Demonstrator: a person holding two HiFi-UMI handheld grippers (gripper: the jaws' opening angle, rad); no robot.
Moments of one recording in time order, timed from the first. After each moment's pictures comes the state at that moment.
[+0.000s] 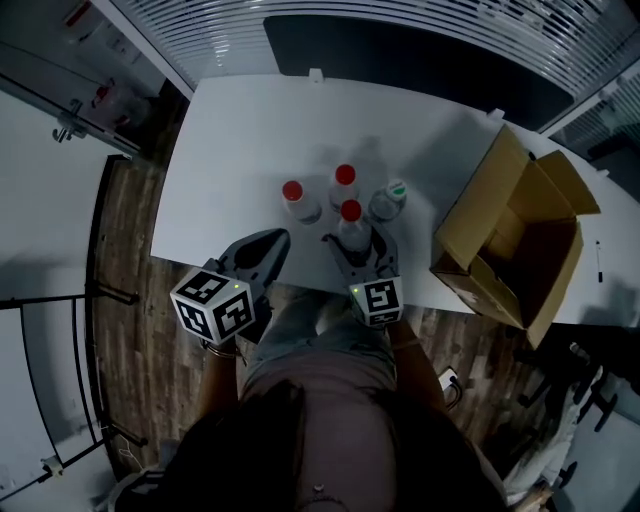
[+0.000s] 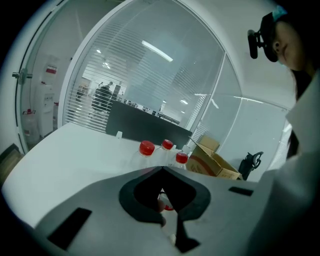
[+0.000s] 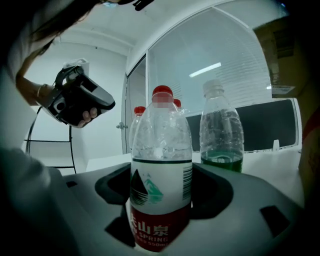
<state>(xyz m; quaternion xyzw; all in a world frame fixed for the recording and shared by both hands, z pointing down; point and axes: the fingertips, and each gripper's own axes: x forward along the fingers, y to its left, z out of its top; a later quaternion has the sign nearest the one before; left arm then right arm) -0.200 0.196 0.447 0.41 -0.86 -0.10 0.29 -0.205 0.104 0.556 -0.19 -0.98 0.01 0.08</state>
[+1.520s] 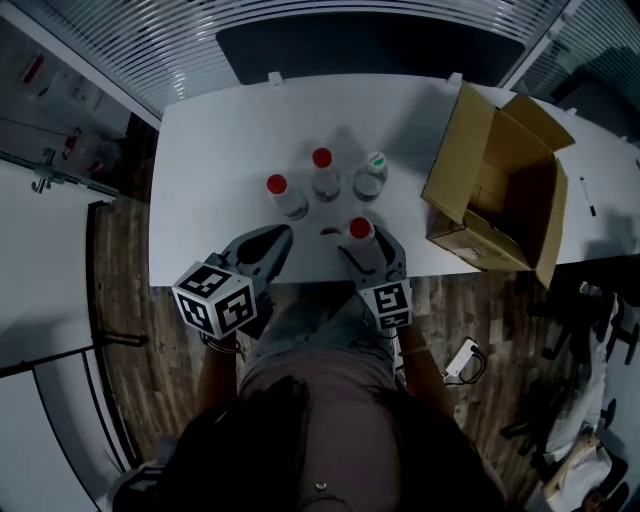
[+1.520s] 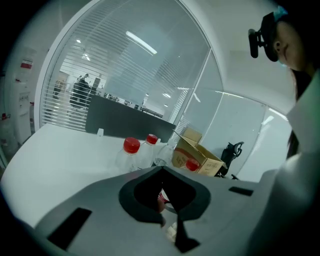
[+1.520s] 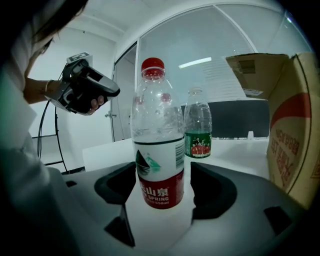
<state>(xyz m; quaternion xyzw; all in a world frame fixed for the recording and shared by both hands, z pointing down) -0.185 0.181 0.447 0.51 -0.81 -0.07 0.29 -0.145 0.084 0.587 -0.10 -0.98 0.00 0.15</state>
